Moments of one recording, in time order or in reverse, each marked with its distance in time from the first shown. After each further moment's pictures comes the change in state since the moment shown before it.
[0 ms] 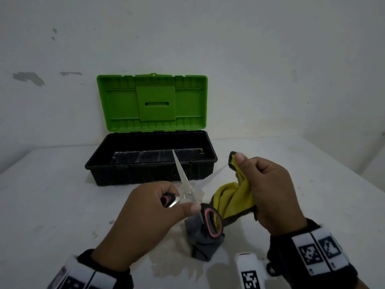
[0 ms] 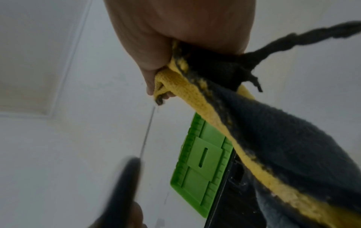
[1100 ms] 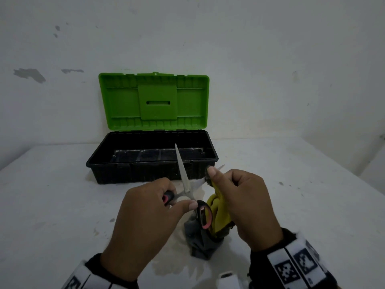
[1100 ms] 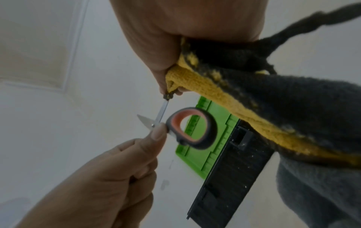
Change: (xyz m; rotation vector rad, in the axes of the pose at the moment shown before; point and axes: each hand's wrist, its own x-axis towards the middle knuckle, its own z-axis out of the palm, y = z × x) left_hand -0.006 0.002 0.004 0.305 0.193 0.096; right_hand -0.020 0.008 0.031 -0.146 -0.054 -0.039
